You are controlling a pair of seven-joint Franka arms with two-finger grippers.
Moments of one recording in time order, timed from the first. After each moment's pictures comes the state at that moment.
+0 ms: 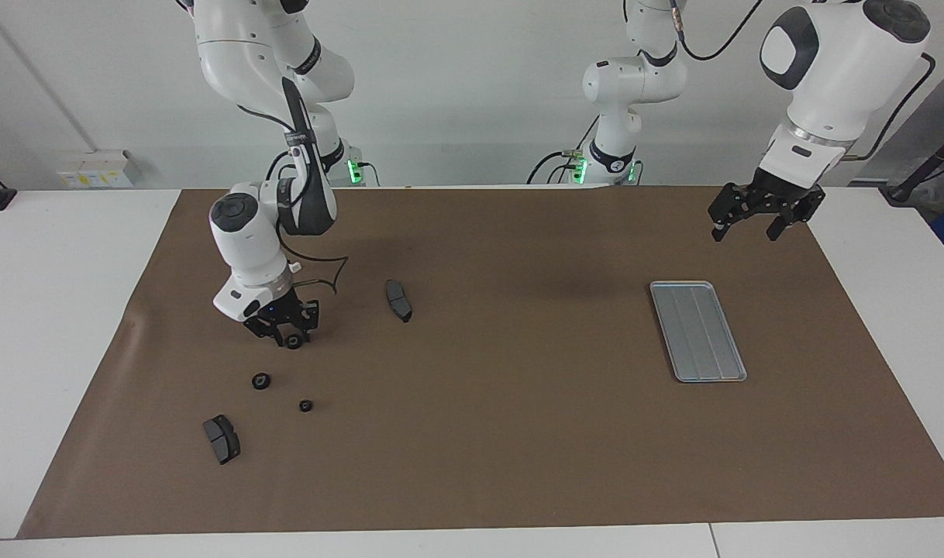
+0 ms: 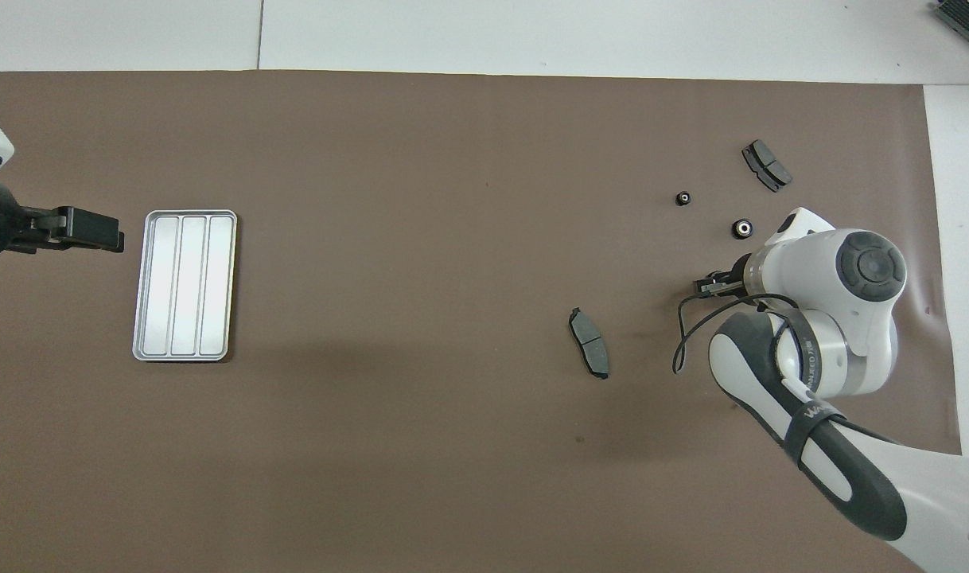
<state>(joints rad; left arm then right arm) 0.02 -0.02 -0.06 -1.70 -0.03 1.75 0.02 0.05 0.23 -0.01 -2.20 -0.03 2.55 -0.11</state>
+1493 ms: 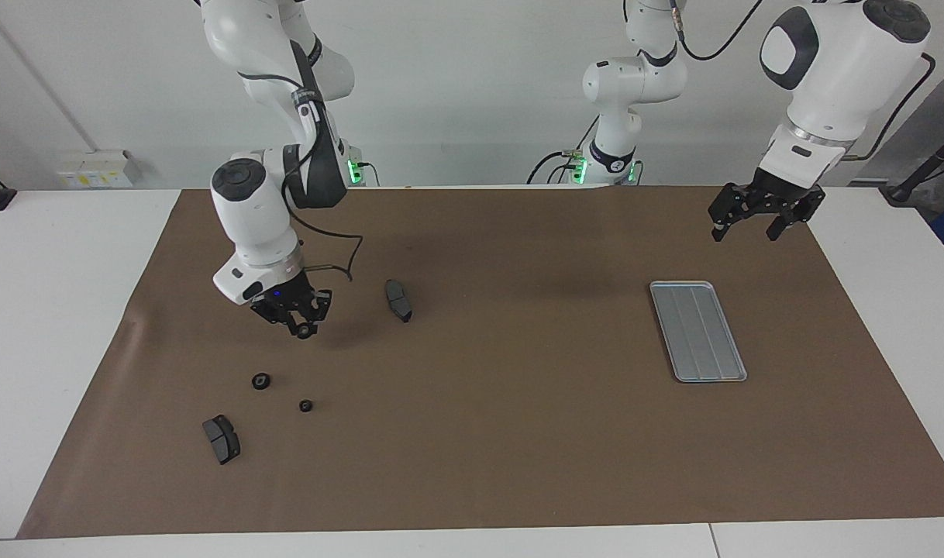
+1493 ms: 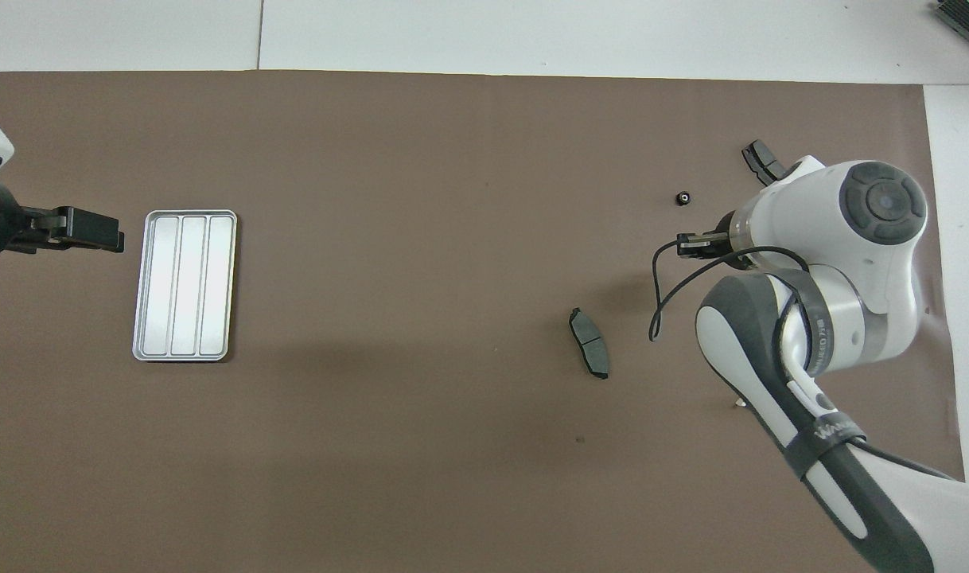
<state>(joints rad) 0.02 -0.02 -0.06 -1.70 -0.03 1.75 0.02 0.18 0.17 0.00 -1.94 -0.02 2.23 0.20</state>
